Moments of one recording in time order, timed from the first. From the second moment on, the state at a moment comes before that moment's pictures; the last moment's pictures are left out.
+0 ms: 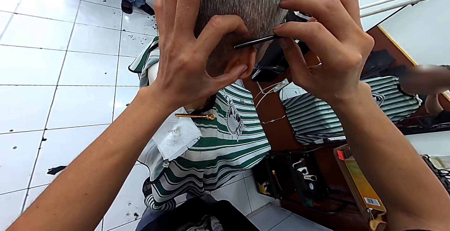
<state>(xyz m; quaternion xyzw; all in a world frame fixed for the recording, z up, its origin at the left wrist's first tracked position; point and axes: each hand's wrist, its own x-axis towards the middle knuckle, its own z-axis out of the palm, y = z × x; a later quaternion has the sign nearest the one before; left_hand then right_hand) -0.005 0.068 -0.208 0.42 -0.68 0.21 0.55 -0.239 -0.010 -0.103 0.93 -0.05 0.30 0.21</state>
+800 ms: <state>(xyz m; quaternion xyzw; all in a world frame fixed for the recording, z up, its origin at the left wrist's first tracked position) -0.004 0.068 -0.207 0.43 -0.69 0.20 0.55 -0.236 -0.008 -0.089 0.95 -0.05 0.27 0.17</state>
